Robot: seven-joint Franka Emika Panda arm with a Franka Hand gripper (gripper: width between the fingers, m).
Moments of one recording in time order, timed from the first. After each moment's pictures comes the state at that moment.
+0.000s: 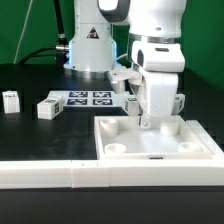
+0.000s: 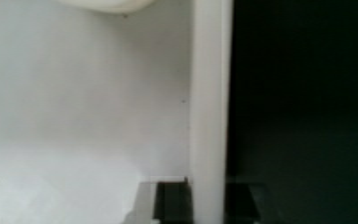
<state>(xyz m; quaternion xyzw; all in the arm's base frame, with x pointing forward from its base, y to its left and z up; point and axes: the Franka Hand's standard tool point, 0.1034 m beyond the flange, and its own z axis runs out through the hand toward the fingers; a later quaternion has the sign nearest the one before) 0.499 0.078 0.010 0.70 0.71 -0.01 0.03</state>
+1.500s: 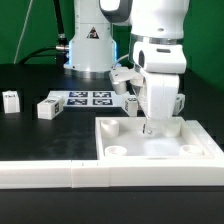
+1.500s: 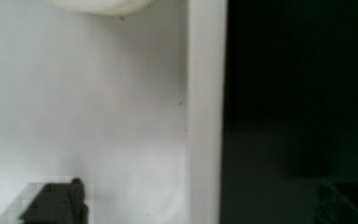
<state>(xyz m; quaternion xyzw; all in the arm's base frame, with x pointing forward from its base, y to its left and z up) 0.500 0.079 0.009 0.70 0.71 -0.02 0.03</state>
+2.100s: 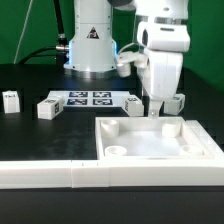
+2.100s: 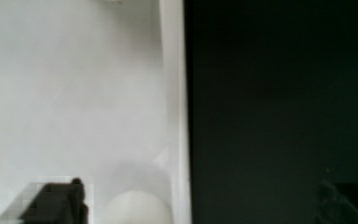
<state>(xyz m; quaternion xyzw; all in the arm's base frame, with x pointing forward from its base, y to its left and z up) 0.494 0.089 0.051 0.72 0.70 0.00 0.05</state>
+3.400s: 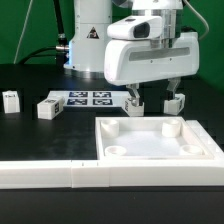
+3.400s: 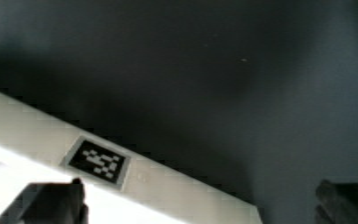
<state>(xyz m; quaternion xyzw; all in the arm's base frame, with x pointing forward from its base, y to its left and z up) 0.471 0.099 0.047 0.97 0.23 0.04 0.00</state>
